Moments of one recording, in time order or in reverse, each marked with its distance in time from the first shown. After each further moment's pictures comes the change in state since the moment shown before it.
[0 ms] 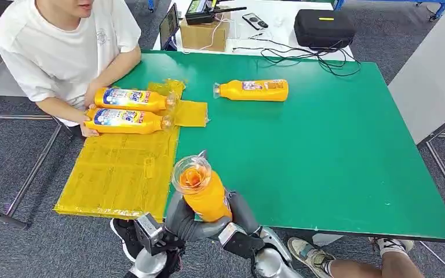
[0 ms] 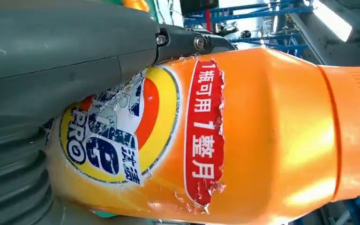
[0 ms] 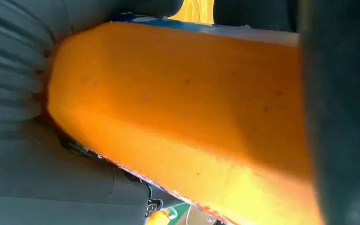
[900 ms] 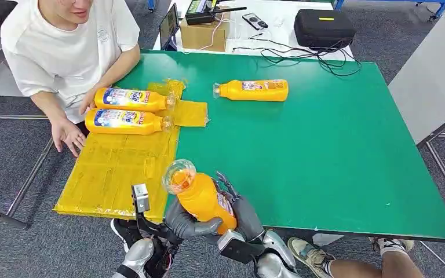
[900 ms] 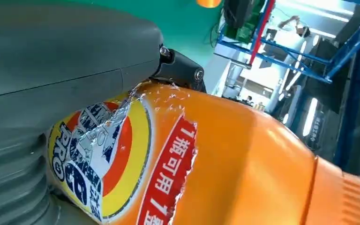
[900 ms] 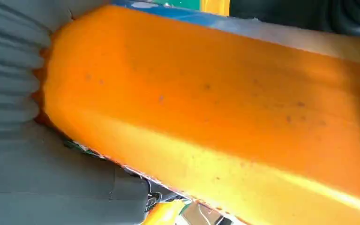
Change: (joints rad) left arm -0.028 0.018 0.056 0.094 0.407 -0.357 0.271; right arm 0.003 -0.013 0.001 0.061 0.078 -0.121 -0.007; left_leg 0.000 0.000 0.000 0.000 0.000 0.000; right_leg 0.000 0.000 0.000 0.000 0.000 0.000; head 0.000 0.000
